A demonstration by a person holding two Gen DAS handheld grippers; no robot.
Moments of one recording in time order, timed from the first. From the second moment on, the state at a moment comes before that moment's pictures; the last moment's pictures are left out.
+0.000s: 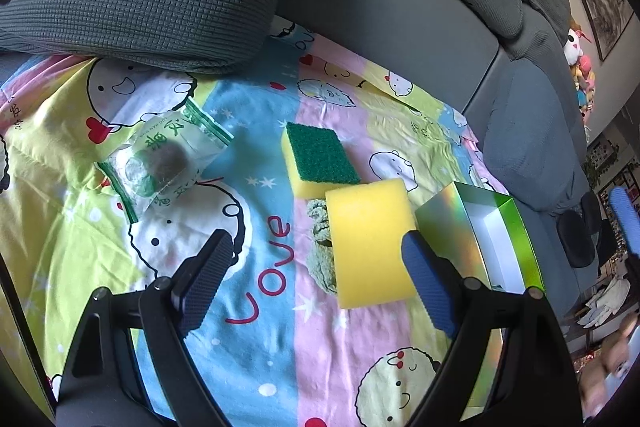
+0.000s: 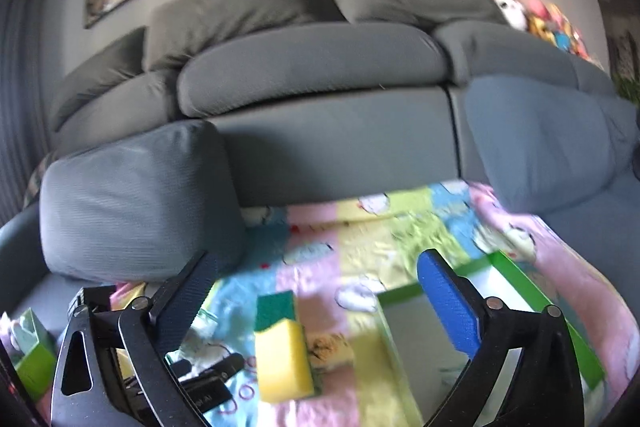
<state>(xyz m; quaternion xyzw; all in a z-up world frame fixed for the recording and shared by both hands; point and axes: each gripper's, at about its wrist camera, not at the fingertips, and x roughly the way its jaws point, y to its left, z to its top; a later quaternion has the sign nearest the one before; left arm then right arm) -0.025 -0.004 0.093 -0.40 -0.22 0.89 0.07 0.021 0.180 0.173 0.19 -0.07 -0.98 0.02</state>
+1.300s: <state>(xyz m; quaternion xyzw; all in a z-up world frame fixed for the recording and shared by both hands) -0.037 0.008 0.062 -0.47 -0.24 0.84 0.08 -0.045 0.213 0.063 0.41 -0.22 -0.88 0.07</state>
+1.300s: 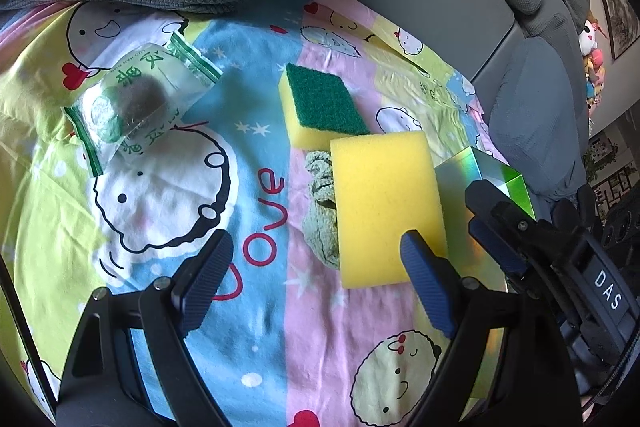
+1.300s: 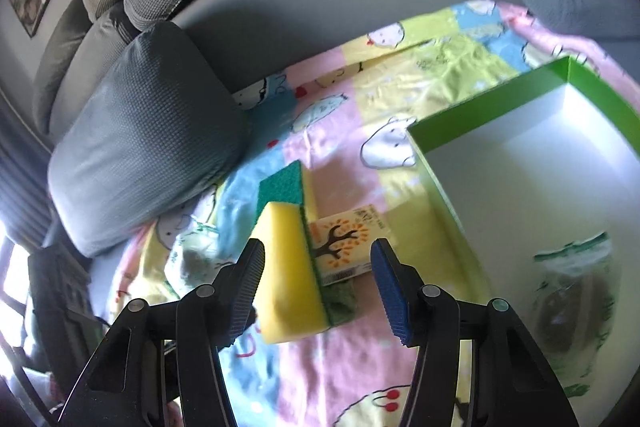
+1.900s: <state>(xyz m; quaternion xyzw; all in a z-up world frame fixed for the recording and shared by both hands) -0.041 0.021 0.053 -0.48 -0.26 0.83 0.12 -0.051 0.209 0.059 0.41 -0.25 -0.87 0.10</state>
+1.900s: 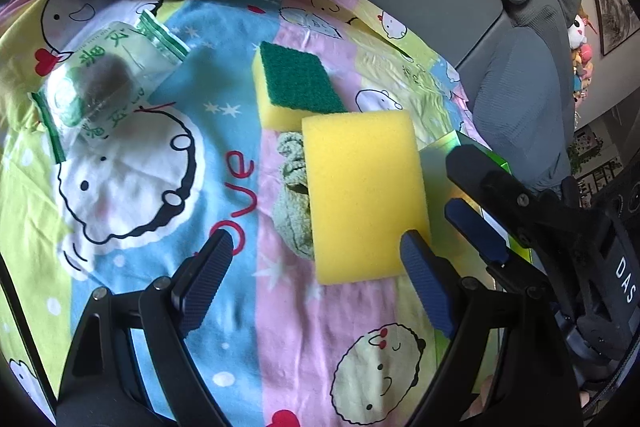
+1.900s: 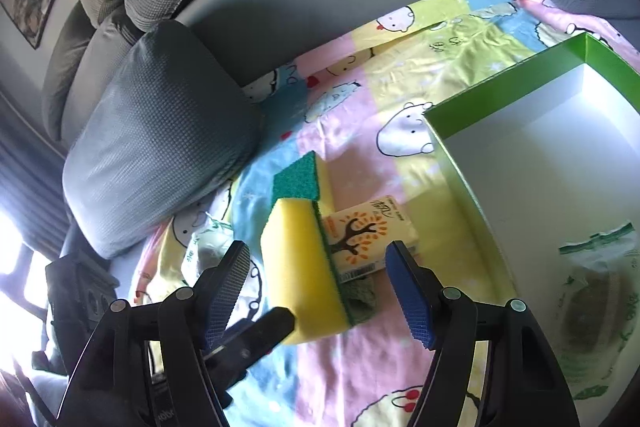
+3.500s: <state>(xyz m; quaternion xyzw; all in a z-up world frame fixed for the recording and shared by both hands) -0.010 0.106 0.113 -0.35 -0.10 0.90 0.24 -0.008 0.246 0.096 0.37 -0.24 -0.89 0.08</state>
